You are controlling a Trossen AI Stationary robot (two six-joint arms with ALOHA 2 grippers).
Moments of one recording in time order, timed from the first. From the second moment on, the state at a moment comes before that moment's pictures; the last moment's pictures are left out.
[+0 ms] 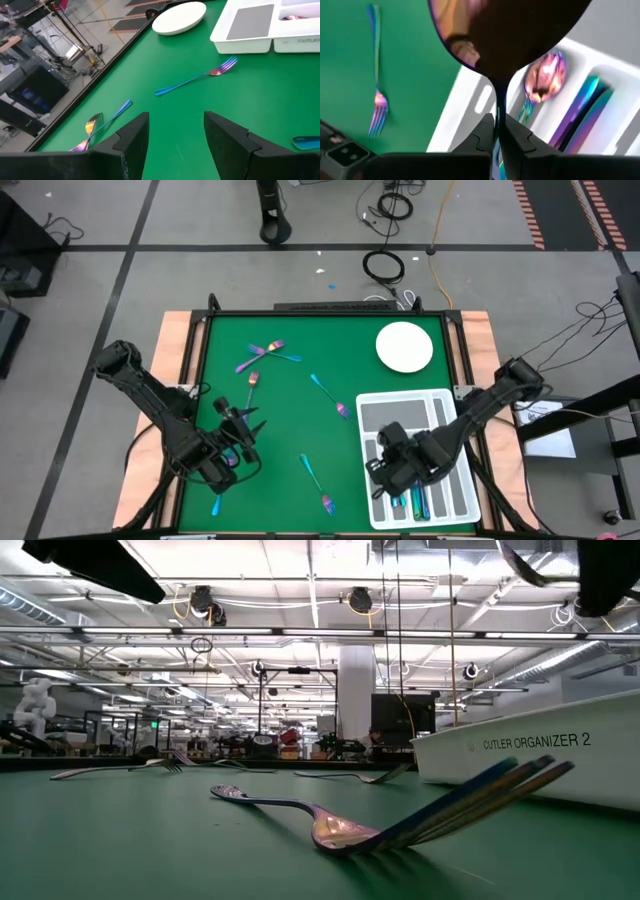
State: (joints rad) left arm -0.79 1.42 0.97 -0.98 -1.10 -1.05; right arm 0.65 1.68 1.40 -1.14 0.23 1.77
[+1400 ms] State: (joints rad) left arm -0.79 1.42 0.97 -0.65 -0.96 -0.72; right arm 0.71 1.68 1.13 -0.85 0.05 2.02
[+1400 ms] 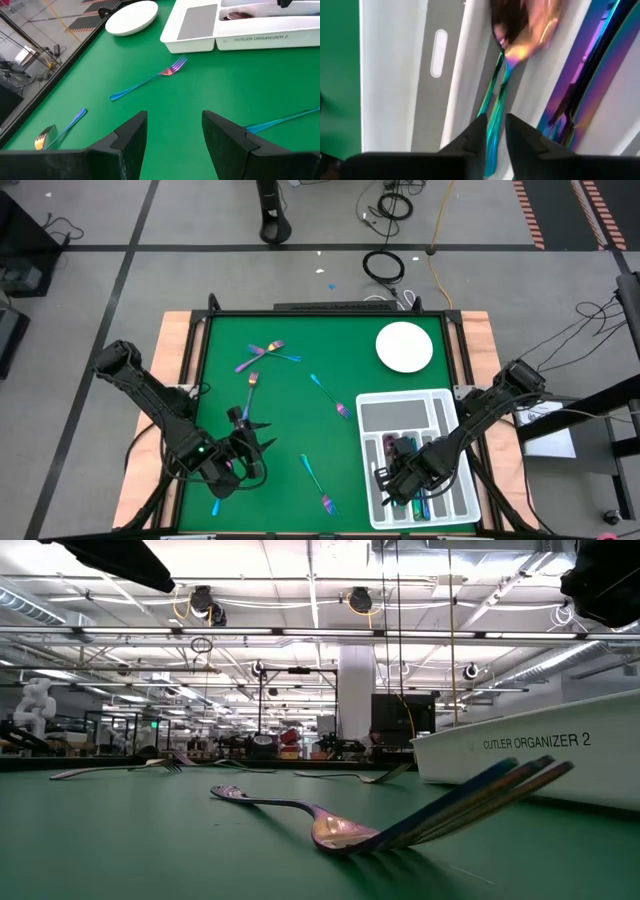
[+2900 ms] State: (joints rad) left arm -0.79 1.42 0.97 -0.65 -0.96 -0.72; right arm 0.66 1.68 1.51 -1.15 0.32 1.62
